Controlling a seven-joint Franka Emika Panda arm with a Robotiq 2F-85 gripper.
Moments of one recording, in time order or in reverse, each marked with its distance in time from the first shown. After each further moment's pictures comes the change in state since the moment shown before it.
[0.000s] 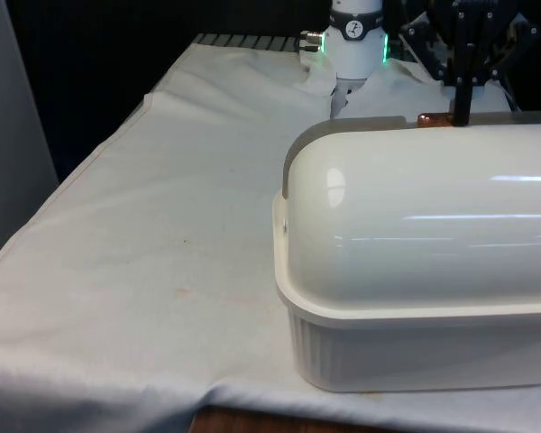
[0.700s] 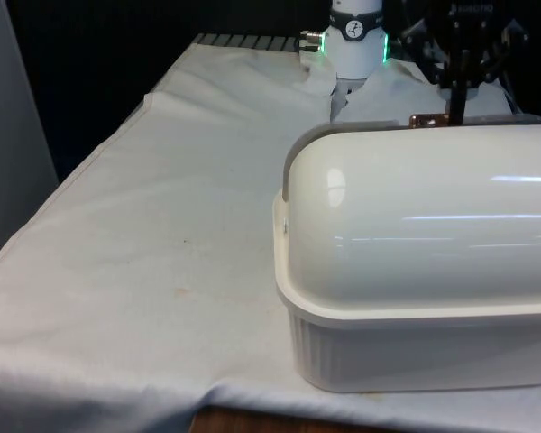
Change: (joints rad) arm 0.000 -0.011 0.003 -0.011 0.024 -0.123 0.000
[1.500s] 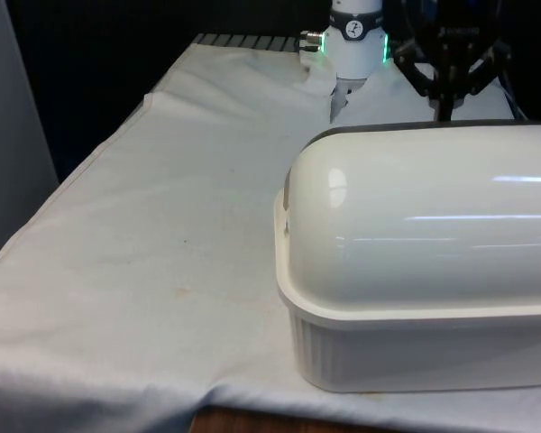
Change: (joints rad) arm 0.000 -0.002 0.001 -0.035 0.011 -0.137 0.000
